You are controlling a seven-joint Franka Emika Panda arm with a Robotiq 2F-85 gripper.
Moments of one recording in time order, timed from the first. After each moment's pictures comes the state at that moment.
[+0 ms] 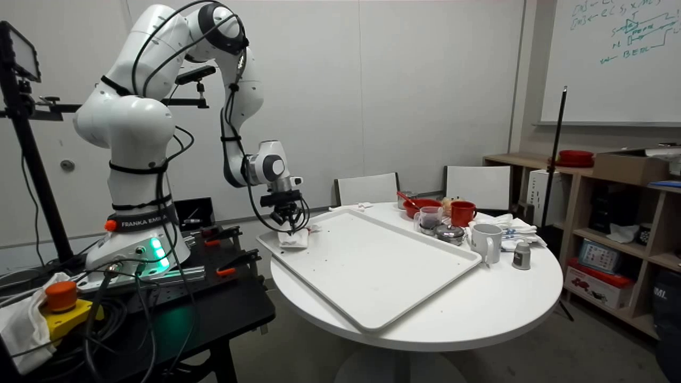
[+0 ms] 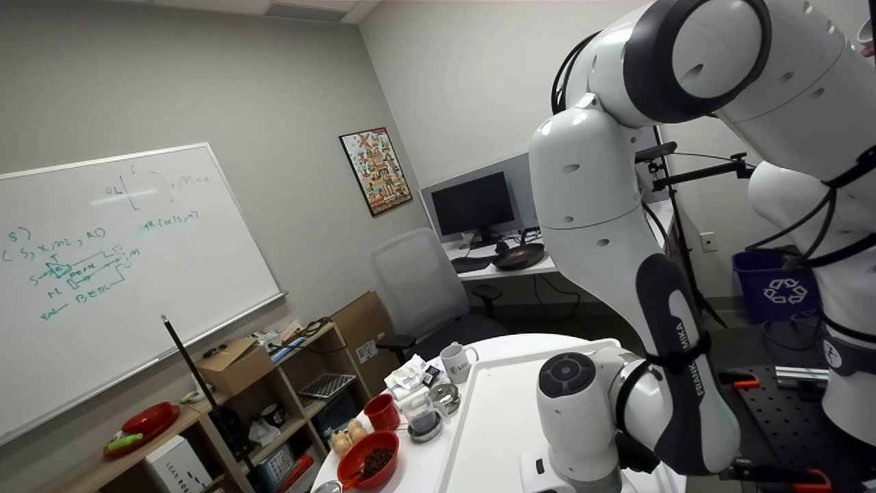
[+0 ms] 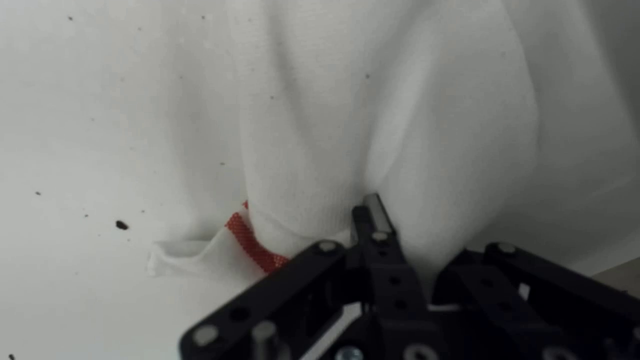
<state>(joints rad) 0.52 0.59 -0.18 -2.51 -0.40 3.21 -0.28</state>
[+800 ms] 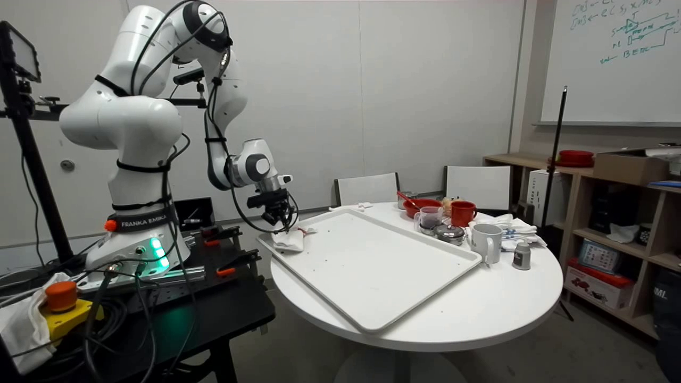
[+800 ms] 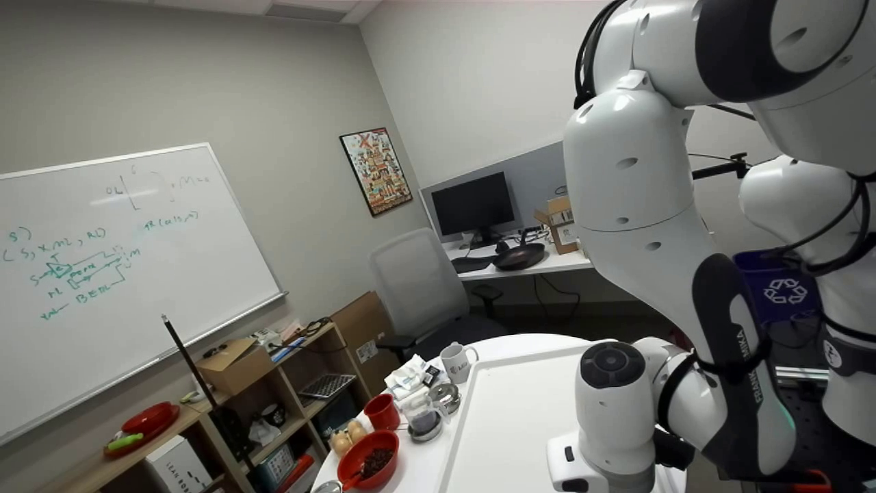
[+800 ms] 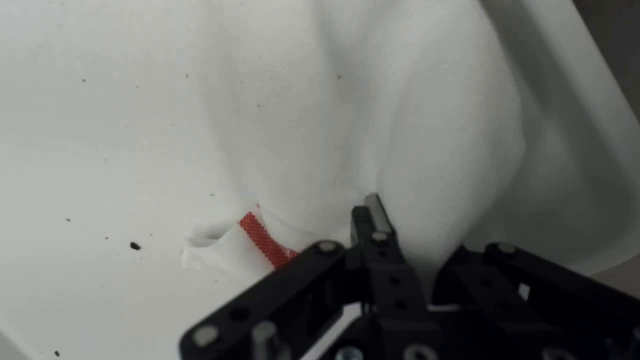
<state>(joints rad) 0.81 0.57 -0.38 -2.65 -0.26 3.35 -0.23</state>
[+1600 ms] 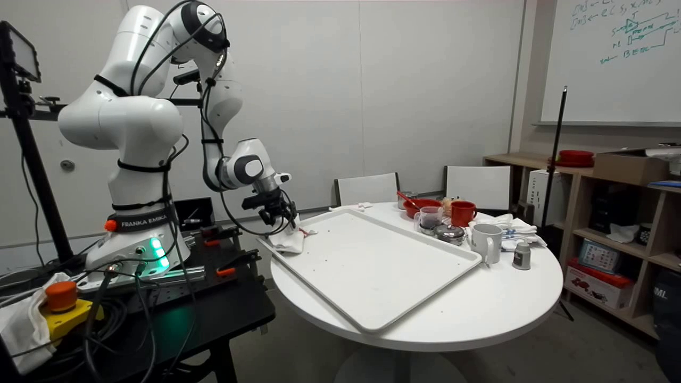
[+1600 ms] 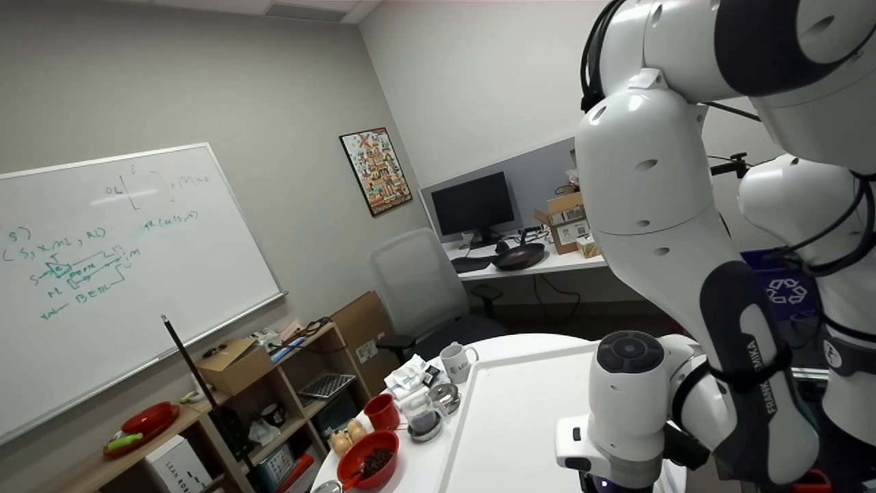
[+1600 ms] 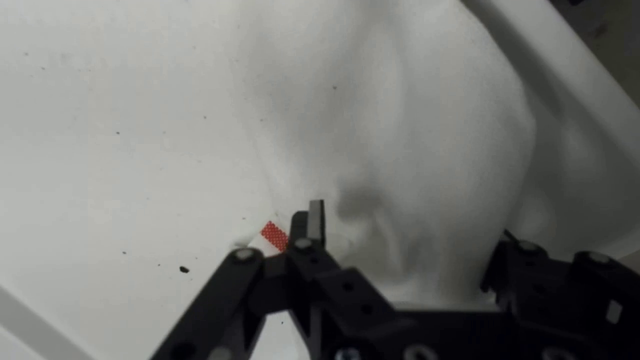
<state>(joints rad) 0.85 0.57 -0.38 -2.72 -0.05 3.46 -0.24</state>
